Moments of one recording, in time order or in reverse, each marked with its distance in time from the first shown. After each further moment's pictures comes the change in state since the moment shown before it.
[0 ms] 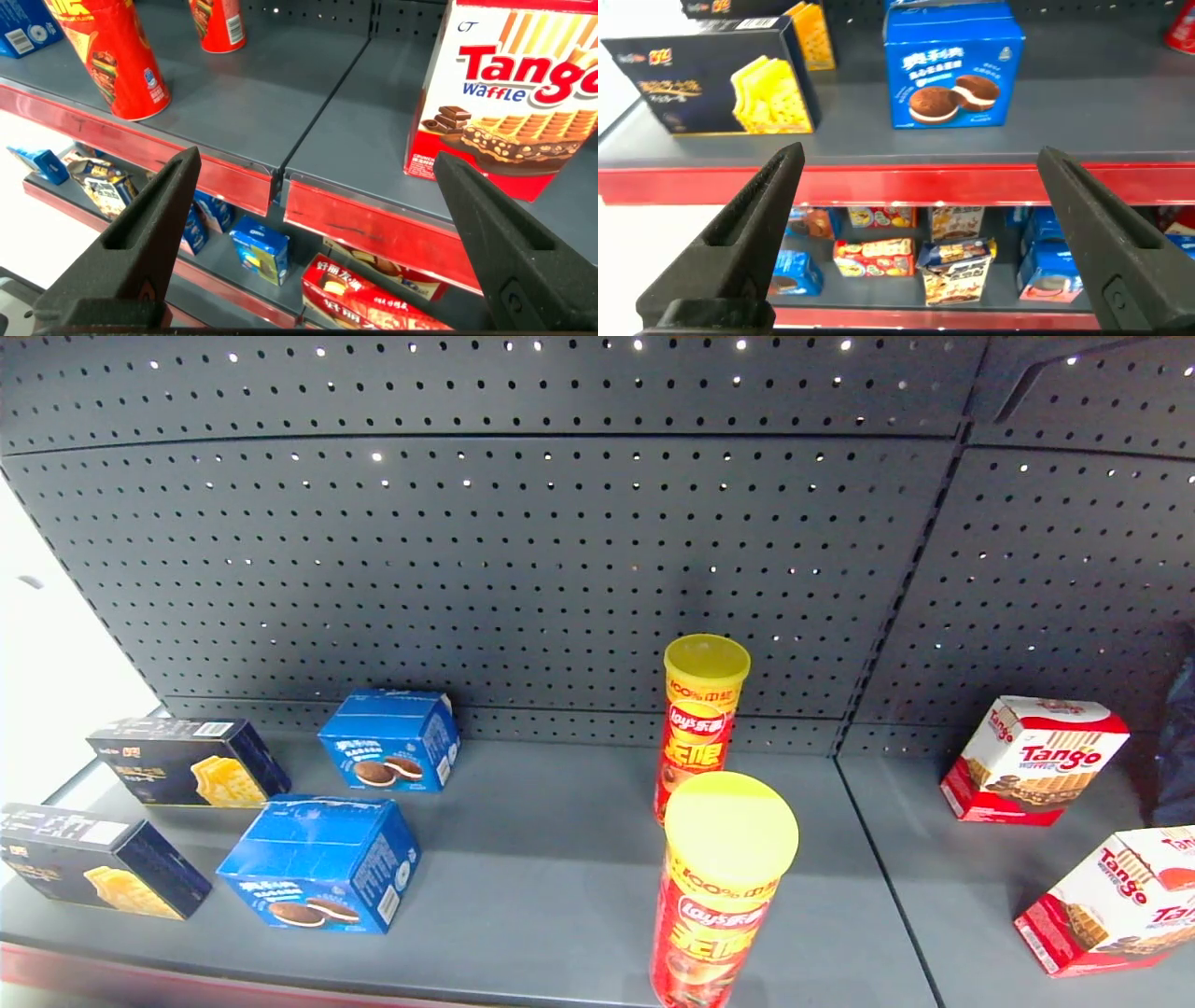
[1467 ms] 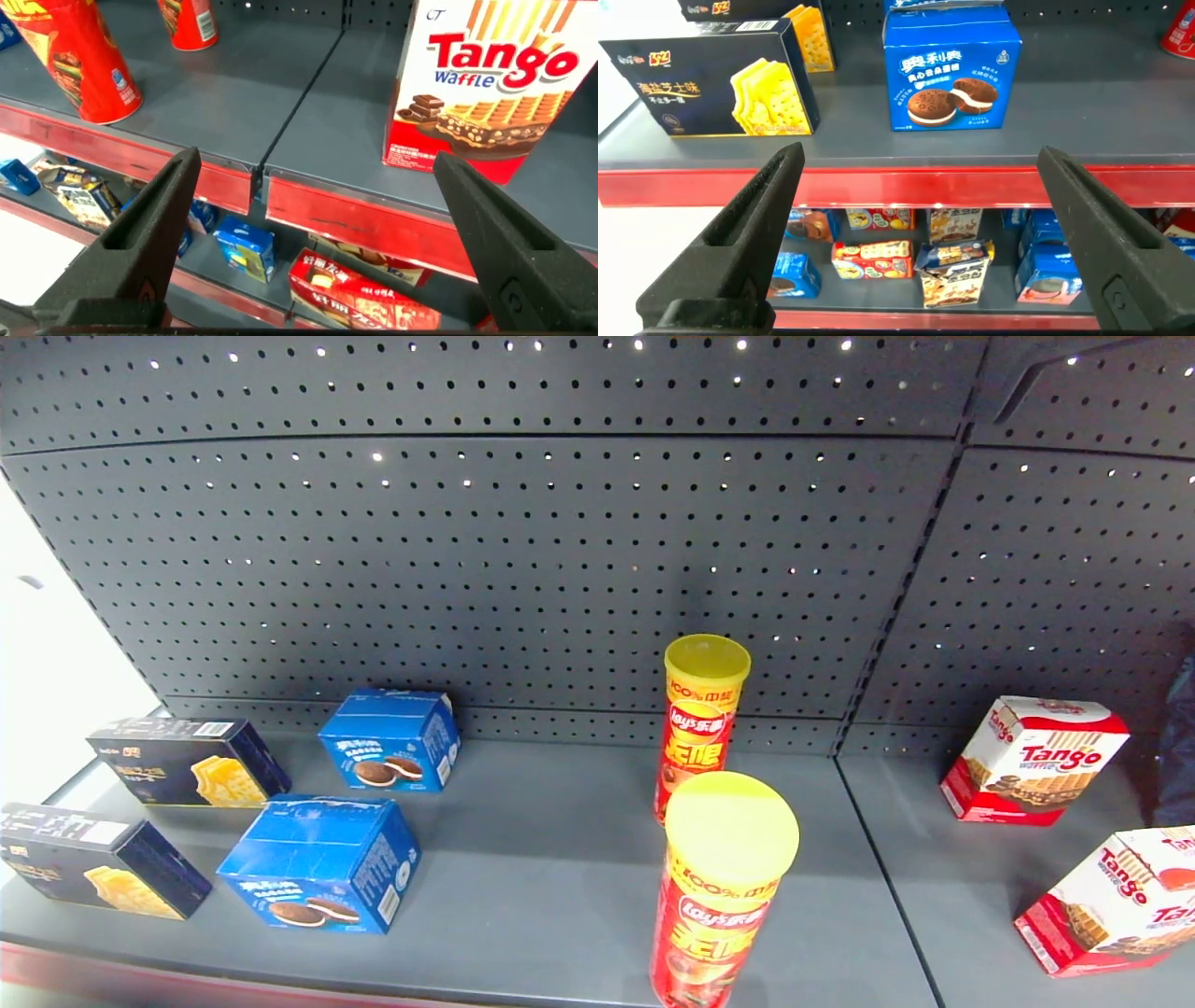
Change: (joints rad) left arm 0.000 -0.007 -0.002 0.000 0.005 -0.006; right arm -0.087 0.013 -0.005 0.013 0.001 0.005
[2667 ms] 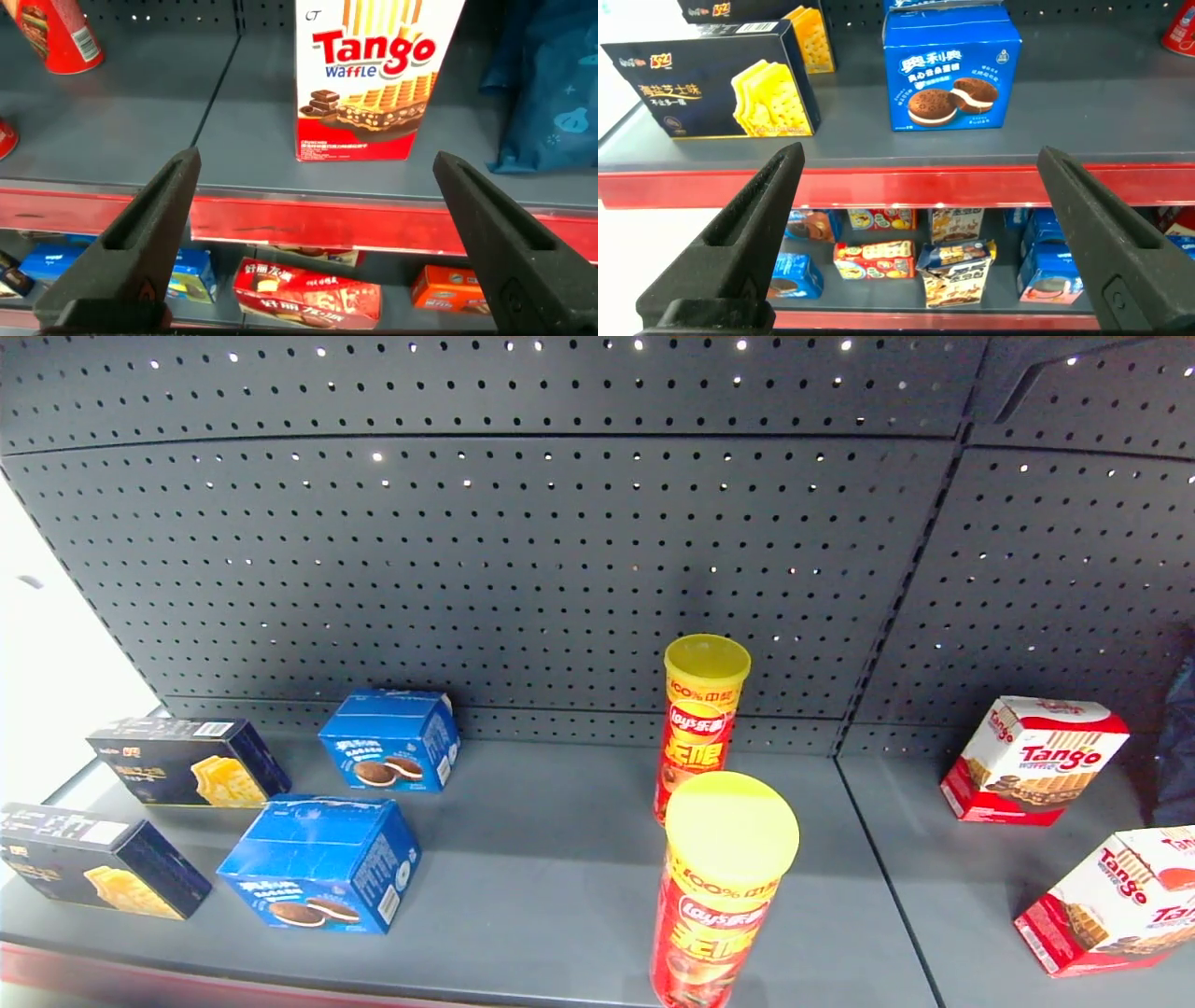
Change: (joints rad) left arm 0.000 0.000 0.000 0.000 0.020 0.008; right arm -0.296 -0.010 0.005 -0.012 0.001 -0.005
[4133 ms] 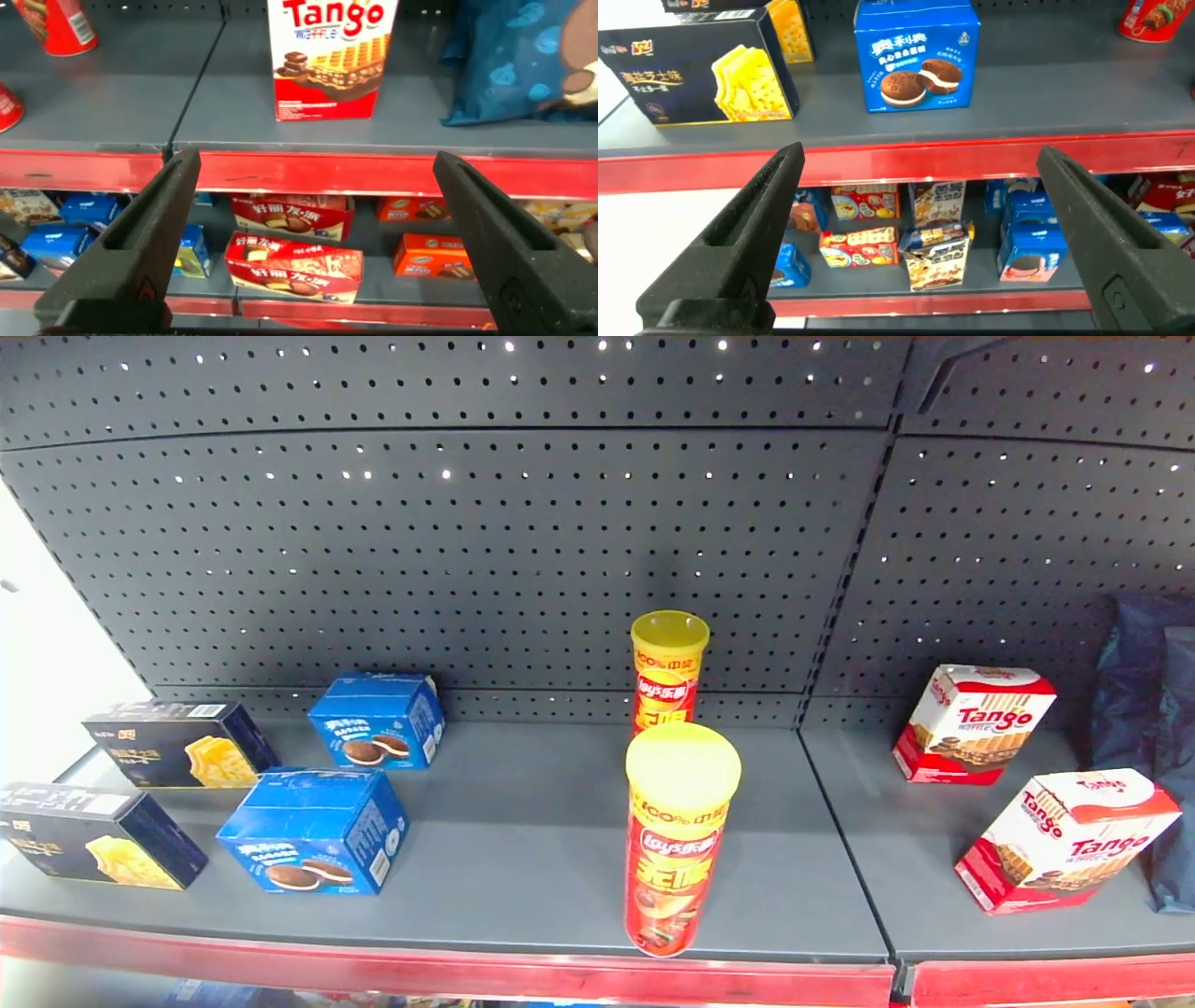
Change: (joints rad) left arm 0.000 0.000 0.000 0.001 -0.027 -0.003; right arm 0.000 -0.002 0.000 0.000 0.000 0.001
